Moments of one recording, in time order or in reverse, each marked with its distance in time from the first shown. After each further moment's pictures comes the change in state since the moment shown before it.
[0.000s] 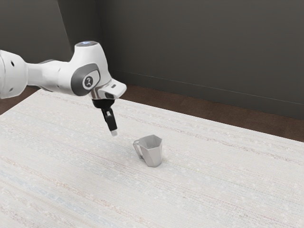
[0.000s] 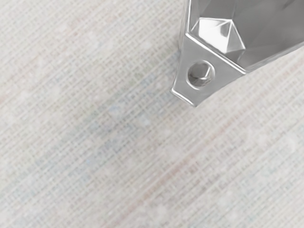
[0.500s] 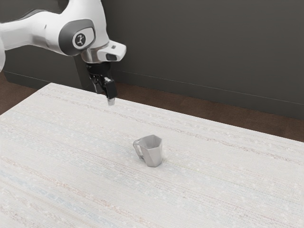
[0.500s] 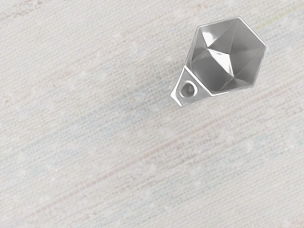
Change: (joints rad) arm -0.004 -0.120 -0.067 0.220 0.112 -0.341 -0.356
